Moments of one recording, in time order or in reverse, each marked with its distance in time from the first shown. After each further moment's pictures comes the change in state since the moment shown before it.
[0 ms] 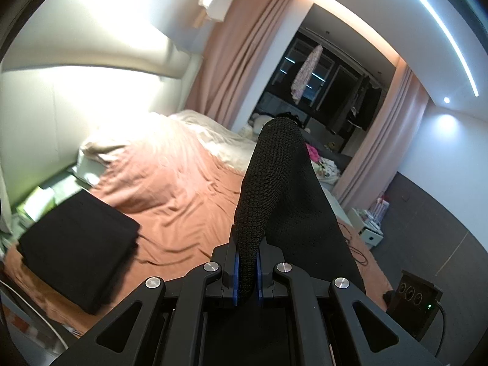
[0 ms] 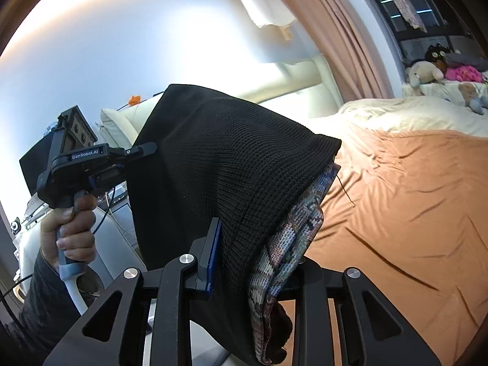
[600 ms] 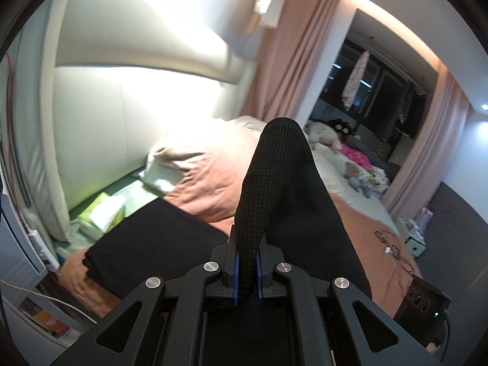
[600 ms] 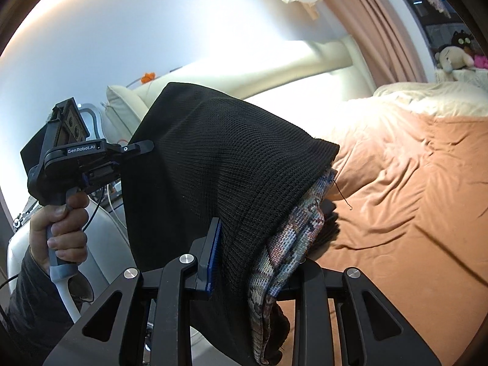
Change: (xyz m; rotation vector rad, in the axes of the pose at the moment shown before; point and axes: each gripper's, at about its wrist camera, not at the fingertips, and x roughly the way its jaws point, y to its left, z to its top) left arm -0.016 0.127 0.016 -0.033 -0.008 0.230; right arm 0.127 0.005 -0.017 0.004 0.058 0.116
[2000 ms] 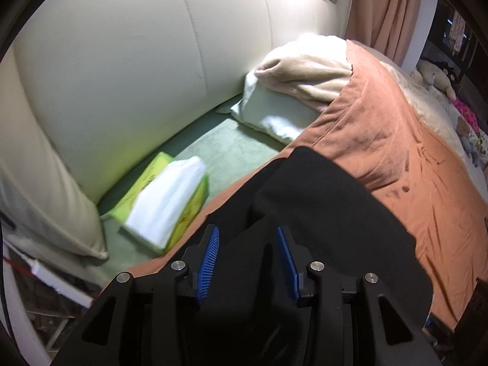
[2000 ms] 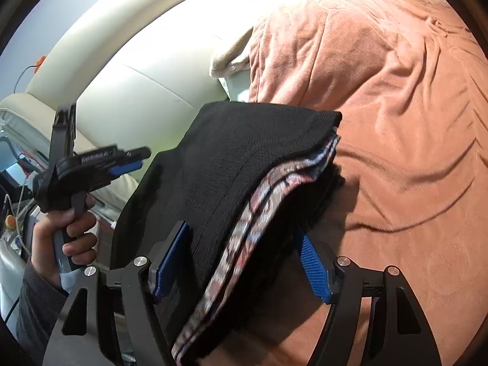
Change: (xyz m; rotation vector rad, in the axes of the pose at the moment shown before) left arm 0.223 0.159 0.011 -0.027 0.369 0.457; right arm 0.234 -0.105 0.020 0.311 0.366 -0.042
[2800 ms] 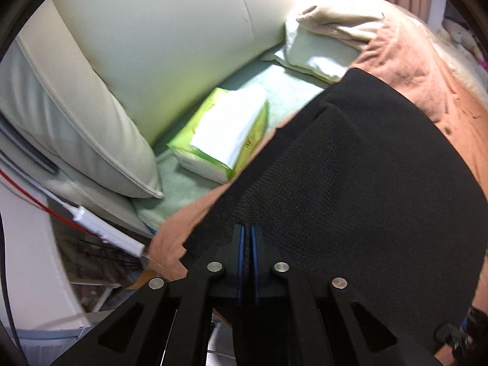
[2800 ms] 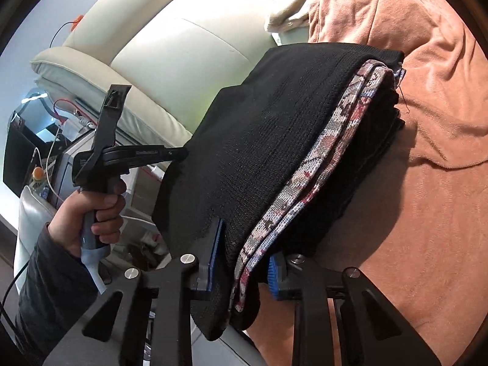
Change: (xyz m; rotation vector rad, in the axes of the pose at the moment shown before) left arm 0.007 0.021 -0.048 0.055 0.151 0.227; right arm 0.051 0.074 -0.021 -0.080 0.144 0.143
